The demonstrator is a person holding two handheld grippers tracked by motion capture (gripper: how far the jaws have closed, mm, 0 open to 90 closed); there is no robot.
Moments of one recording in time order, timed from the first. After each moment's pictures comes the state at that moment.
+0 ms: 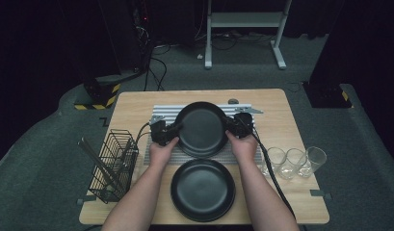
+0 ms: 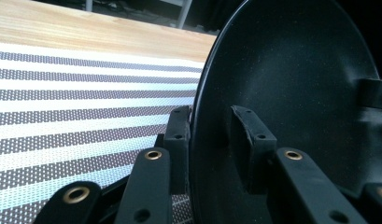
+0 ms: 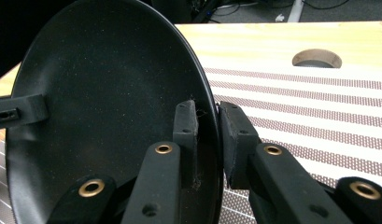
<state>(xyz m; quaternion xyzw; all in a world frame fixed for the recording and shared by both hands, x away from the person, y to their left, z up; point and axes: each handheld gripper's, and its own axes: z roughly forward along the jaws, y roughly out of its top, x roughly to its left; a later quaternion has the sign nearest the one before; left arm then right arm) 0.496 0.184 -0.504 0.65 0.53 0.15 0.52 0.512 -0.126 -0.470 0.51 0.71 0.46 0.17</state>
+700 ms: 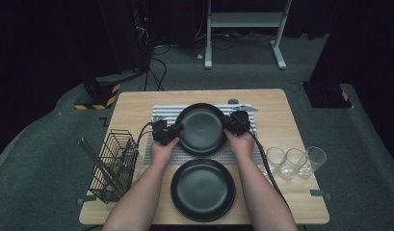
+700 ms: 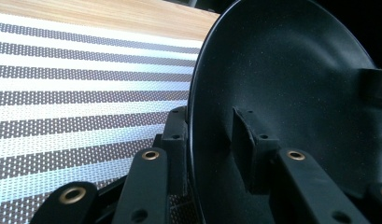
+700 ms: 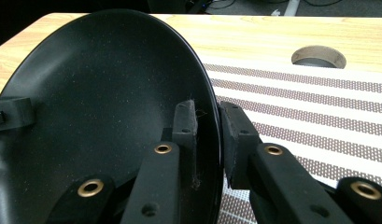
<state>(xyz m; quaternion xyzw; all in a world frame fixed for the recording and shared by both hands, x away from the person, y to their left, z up) 0.508 0.185 -0.518 0.65 0.56 0.14 0.50 0.533 -0.119 -0.484 0.51 0.72 0.44 0.18</state>
